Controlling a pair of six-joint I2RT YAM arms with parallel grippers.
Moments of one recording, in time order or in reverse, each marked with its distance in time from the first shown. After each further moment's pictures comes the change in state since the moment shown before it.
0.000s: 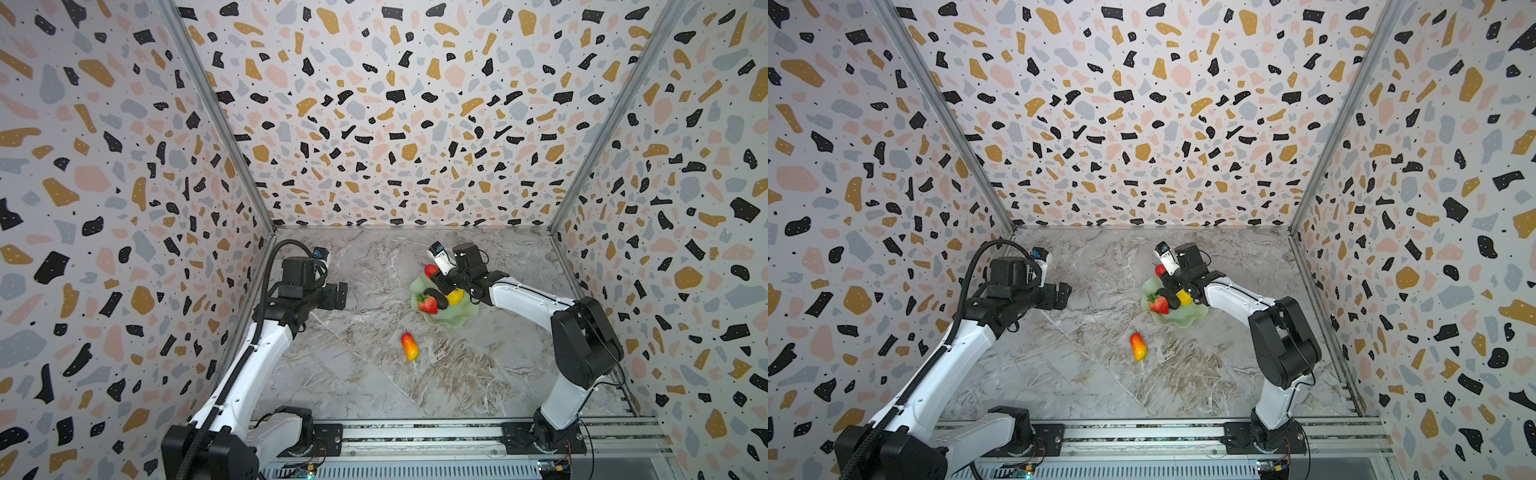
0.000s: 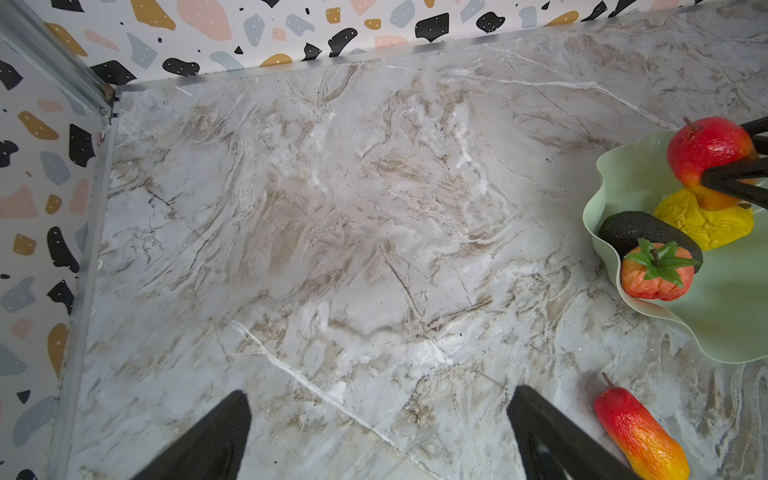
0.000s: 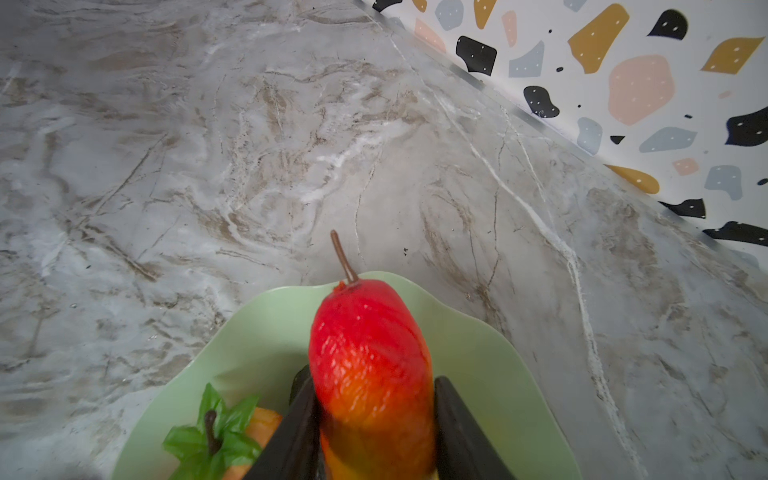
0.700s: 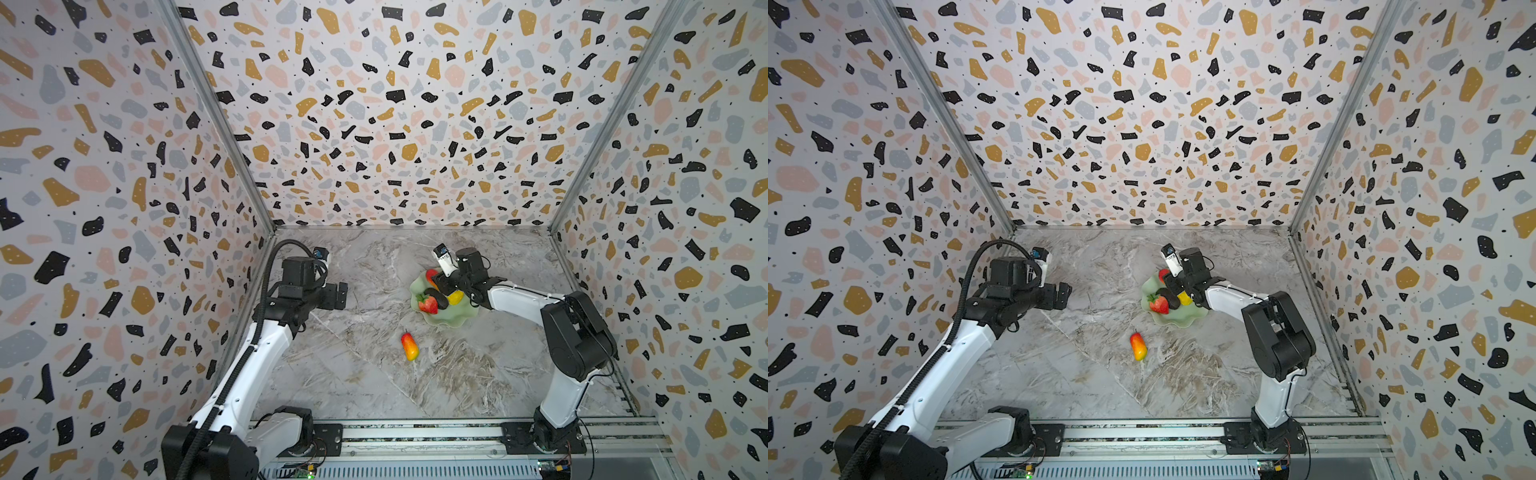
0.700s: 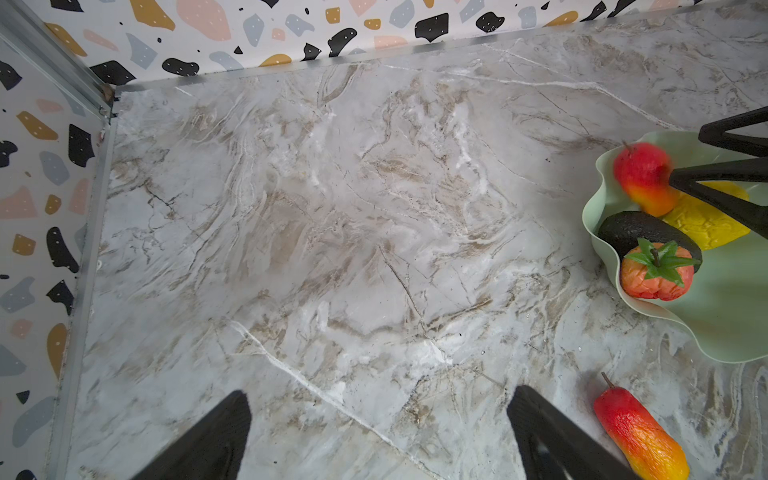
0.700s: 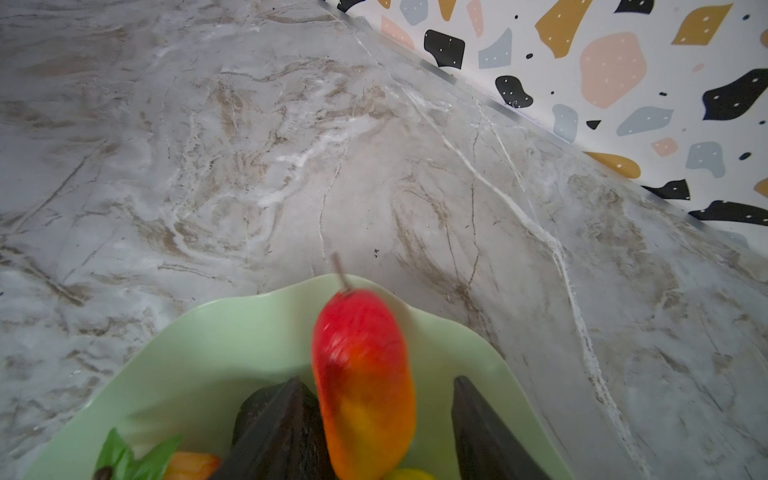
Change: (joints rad) left arm 0.000 0.000 0.000 0.000 0.000 0.000; right arm -0.029 0.033 -0.069 0.146 0.018 0.015
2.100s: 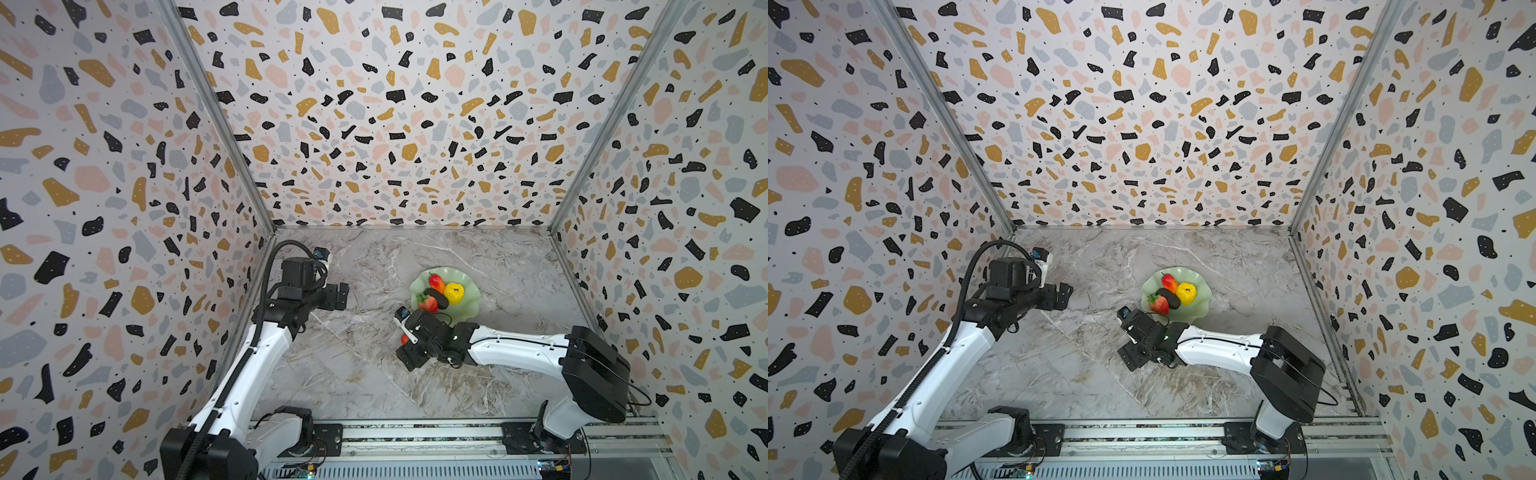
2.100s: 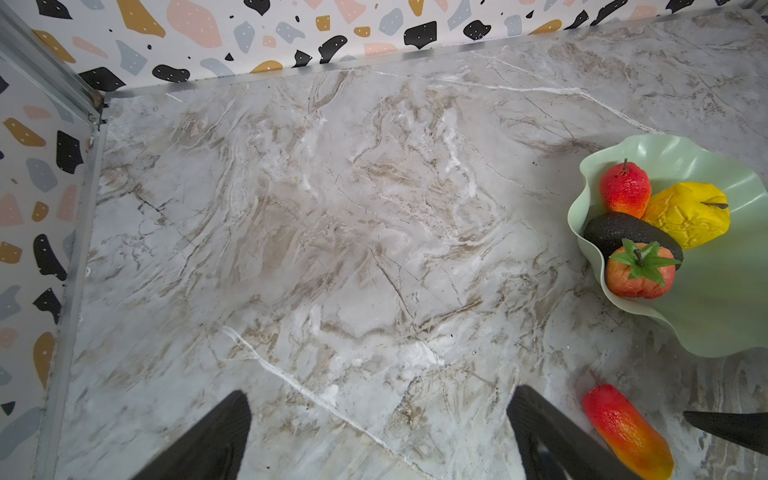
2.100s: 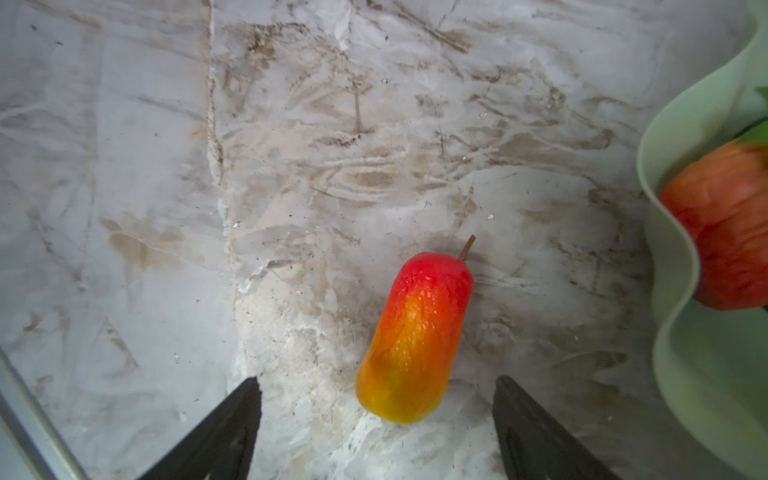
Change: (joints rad) left arm -0.004 -0.014 -0.007 0.008 0.023 0.001; right arm 0.573 -0.171 -0.129 -0.405 0.184 0.457
